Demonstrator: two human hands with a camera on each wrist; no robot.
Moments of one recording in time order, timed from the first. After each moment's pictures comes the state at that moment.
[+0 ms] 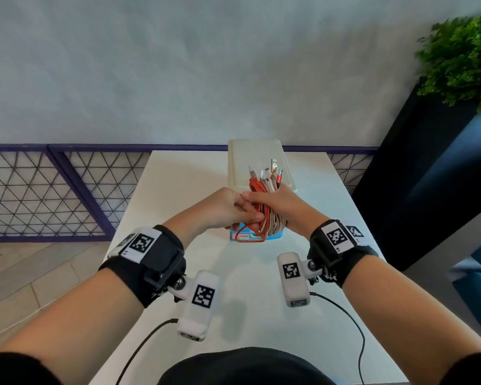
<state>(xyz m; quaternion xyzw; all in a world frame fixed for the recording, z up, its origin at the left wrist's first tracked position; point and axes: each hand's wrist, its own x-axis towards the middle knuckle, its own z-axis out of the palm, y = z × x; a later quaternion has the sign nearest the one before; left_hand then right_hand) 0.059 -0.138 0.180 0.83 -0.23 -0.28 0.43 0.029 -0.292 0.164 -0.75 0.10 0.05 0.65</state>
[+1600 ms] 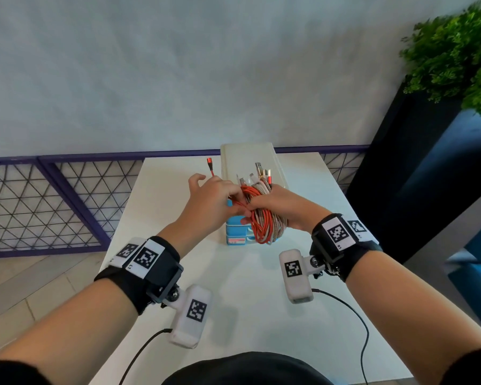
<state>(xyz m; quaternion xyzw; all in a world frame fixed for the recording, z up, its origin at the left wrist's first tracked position) 0.078 -0.137 0.167 0.90 -0.35 0.10 0.24 0.021 -0.299 0.186 -0.74 0.07 0.15 0.65</state>
